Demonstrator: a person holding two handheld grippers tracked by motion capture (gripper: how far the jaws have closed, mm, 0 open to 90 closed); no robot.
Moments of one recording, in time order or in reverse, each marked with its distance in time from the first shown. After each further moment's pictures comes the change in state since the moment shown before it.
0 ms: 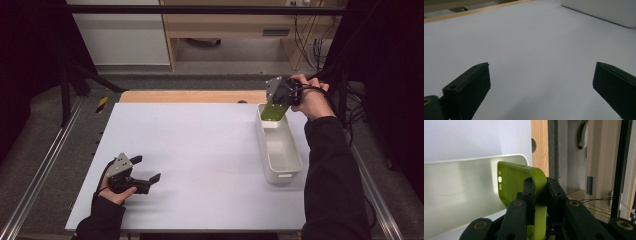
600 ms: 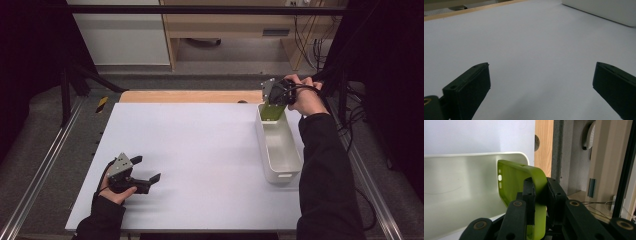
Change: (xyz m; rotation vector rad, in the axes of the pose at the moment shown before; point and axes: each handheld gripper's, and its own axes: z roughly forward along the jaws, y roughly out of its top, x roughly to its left) left arm 0.001 -0.002 0.001 0.007 0.001 -0.003; right arm -0.006 0.002 0.029 0.021 0.025 -0.070
